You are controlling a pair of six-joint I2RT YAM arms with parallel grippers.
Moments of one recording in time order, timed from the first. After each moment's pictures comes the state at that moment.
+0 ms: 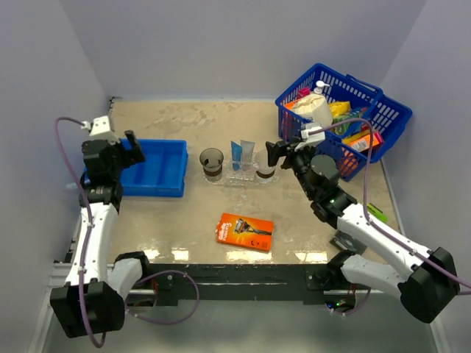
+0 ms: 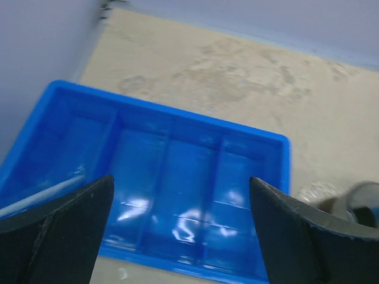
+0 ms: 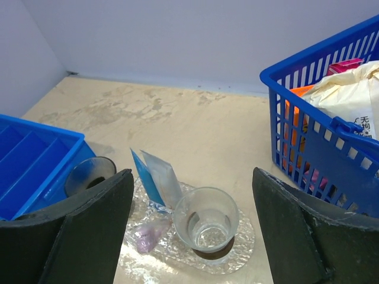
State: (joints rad) left arm 0.09 0.94 0.79 -0.15 0.00 -0.14; right arm 0.63 1.04 0.70 0.37 0.31 0.14
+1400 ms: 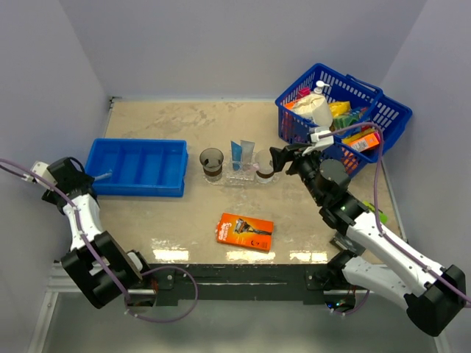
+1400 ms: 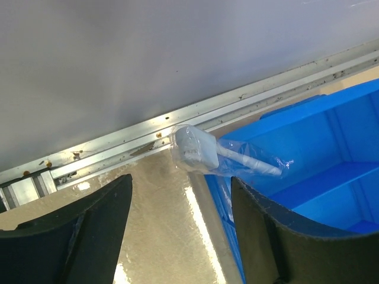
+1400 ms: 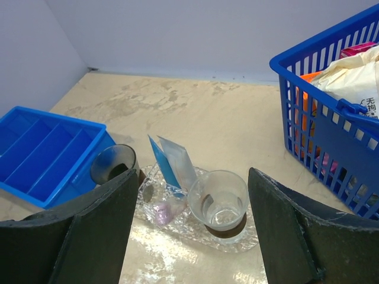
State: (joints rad) left arm 0.64 1.15 0.73 -0.24 -0.32 -0.52; right arm 0.63 0.91 0.71 0.21 0.26 0.22
